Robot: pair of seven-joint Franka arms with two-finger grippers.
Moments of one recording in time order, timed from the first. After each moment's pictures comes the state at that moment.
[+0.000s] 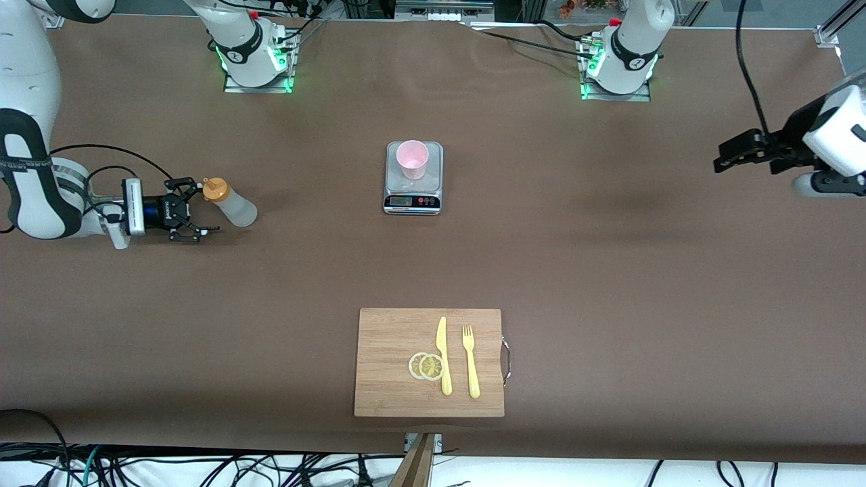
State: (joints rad) left arm -0.18 0.07 0.20 -1.51 -0.08 1.44 -0.02; right arm -0.29 0.73 -0.16 -1.85 0.92 1.44 -2.50
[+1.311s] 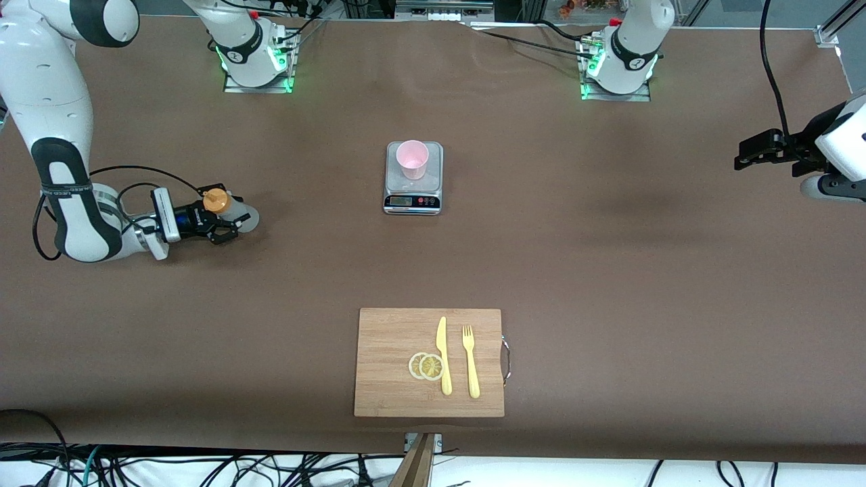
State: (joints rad) left arm 0.01 0.09 0.02 -1.51 -0.02 1.41 0.11; right arm -0.21 0.83 -0.12 -1.74 0.91 1.36 -2.56
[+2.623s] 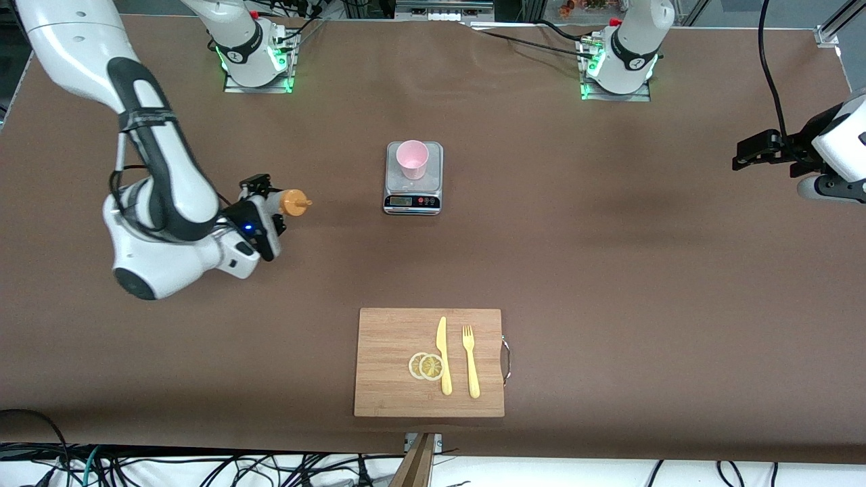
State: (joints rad) left arm 0.02 0.09 0.01 -1.51 -0.02 1.41 0.11; right arm -0.02 0.64 0.30 -1.49 0.27 1.41 -1.34
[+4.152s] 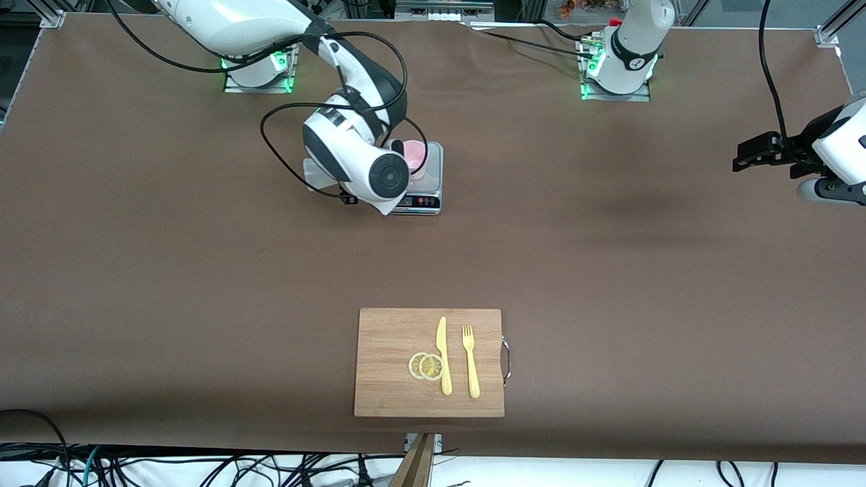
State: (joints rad) left arm 0.02 0.10 0.01 -1.51 -0.02 1.41 0.11; right arm 0.33 0.66 0.50 -1.47 -0.31 1.40 -0.84
